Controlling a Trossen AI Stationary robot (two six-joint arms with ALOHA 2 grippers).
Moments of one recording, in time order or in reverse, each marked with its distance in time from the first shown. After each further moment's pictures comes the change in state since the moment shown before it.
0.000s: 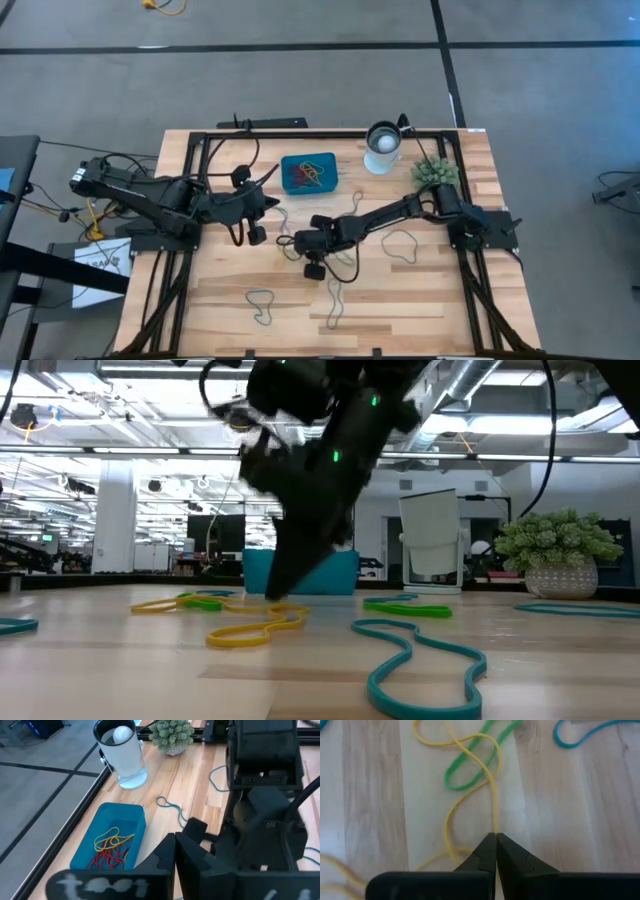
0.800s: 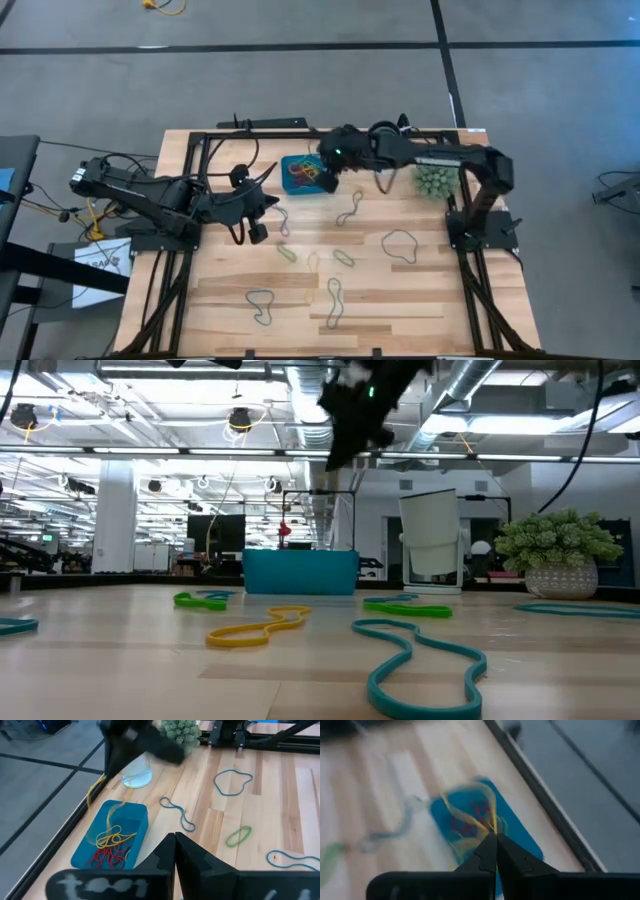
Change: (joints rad) left arm 0.000 0.000 0.000 -0.002 -0.028 -0.054; right arm -0.388 -0.423 0.003 -0.163 0.166 -0.182
